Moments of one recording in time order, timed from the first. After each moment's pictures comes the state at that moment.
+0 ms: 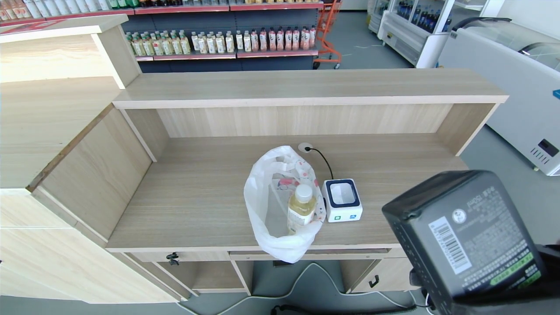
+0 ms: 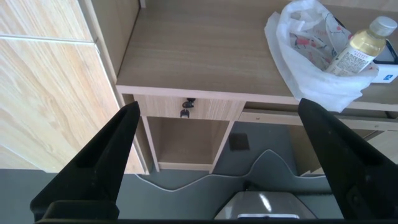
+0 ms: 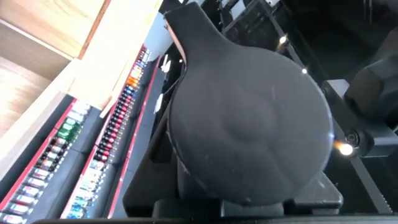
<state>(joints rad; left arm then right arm) -0.01 0.00 0.00 0.00 -0.02 -0.09 0.67 1.17 -0.46 -0.78 0.89 -2.56</state>
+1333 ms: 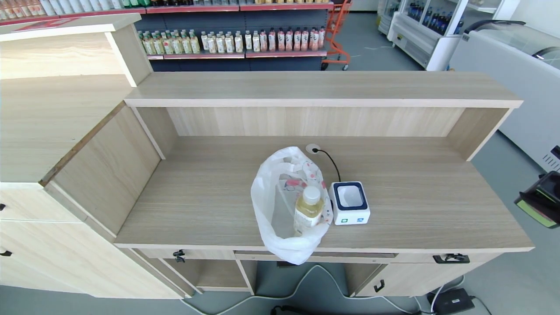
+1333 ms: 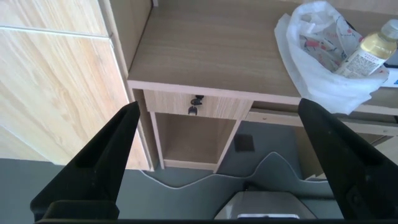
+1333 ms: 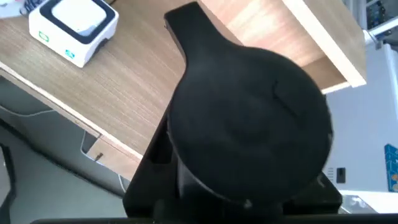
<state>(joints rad) -0.01 0.00 0.00 0.00 -0.02 -0.09 -0.38 1.15 -0.46 -0.53 0.53 -0.85</state>
